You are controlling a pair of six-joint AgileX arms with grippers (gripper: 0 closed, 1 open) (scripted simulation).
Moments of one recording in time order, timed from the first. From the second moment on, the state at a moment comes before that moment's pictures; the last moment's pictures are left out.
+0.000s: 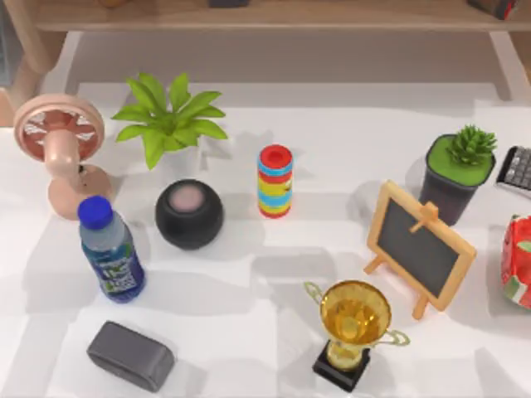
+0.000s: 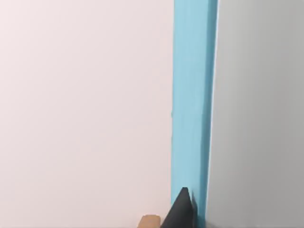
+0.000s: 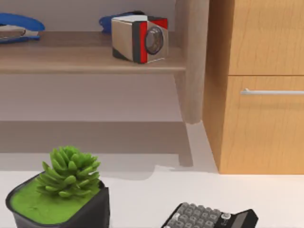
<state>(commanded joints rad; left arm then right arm) -0.30 1.97 2.33 -0.10 -0.43 0.23 0.00 0.00 0.00 0.00 0.00 0.00</state>
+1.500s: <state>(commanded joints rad) 0.58 1.85 0.93 0.62 0.44 1.68 0.00 0.00 0.00 0.00 0.00 0.00</state>
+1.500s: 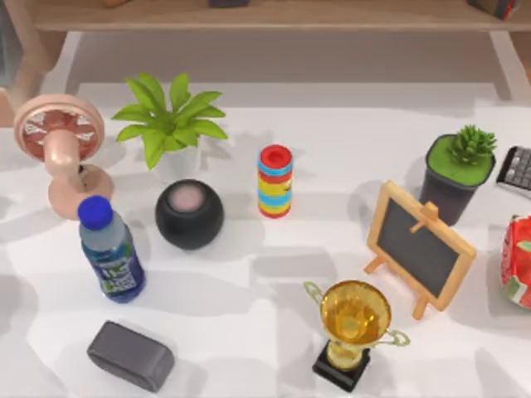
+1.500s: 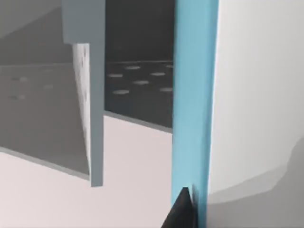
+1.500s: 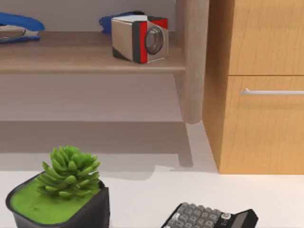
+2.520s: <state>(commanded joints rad) 0.47 1.98 1.03 0.66 0.50 1.73 0.00 0.00 0.00 0.00 0.00 0.00</state>
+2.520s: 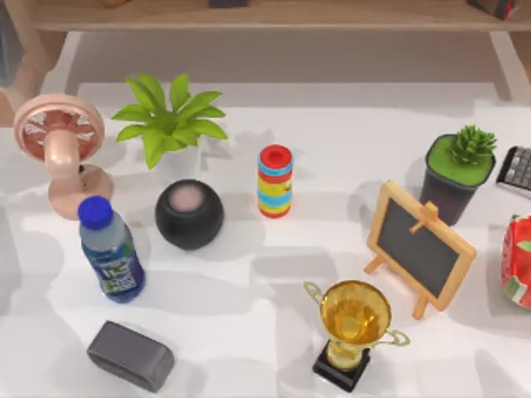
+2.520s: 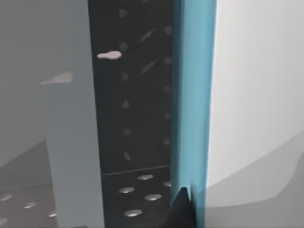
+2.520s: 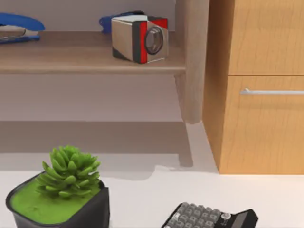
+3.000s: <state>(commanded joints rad) 0.47 2.00 1.04 0.66 0.49 1.72 0.00 0.00 0.00 0.00 0.00 0.00</state>
